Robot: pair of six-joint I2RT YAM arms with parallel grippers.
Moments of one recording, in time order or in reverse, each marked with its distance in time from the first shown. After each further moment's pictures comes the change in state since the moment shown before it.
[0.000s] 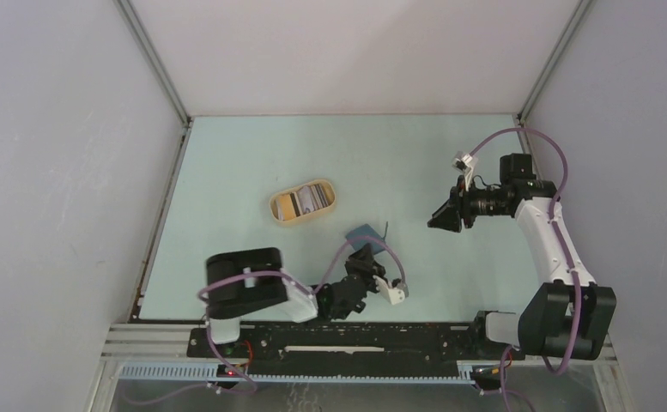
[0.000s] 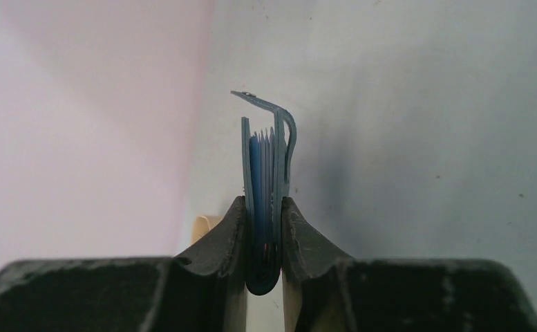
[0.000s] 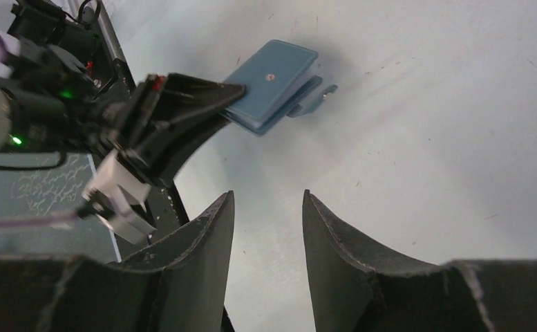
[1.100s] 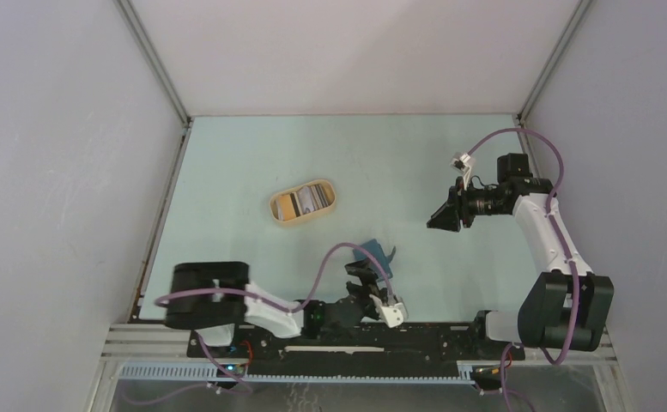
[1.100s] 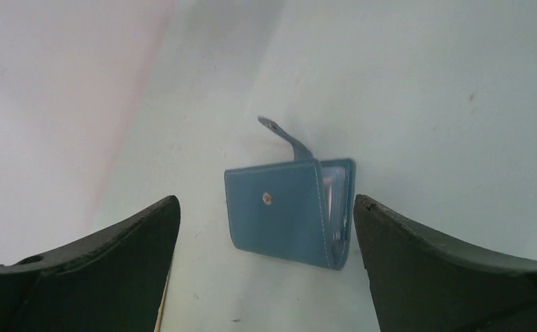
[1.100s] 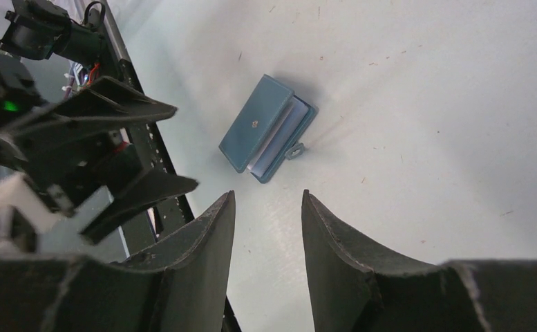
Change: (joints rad) left arm -0.196 -0.055 -0.038 -0.016 -0.072 -0.223; right arm -0.001 0.049 0.000 -0.001 -0.003 0.014
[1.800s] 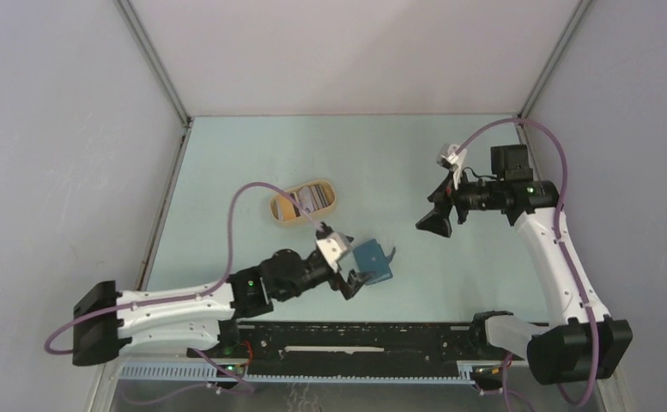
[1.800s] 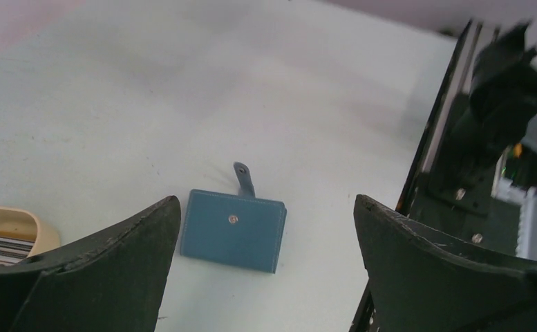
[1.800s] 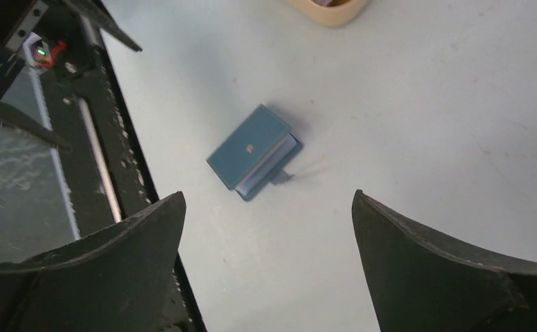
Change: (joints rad) left arm 0.258 -0.722 0.019 -0.628 0.520 -0.668; right arm 0.180 -0.188 0.086 0.031 0.155 0.023
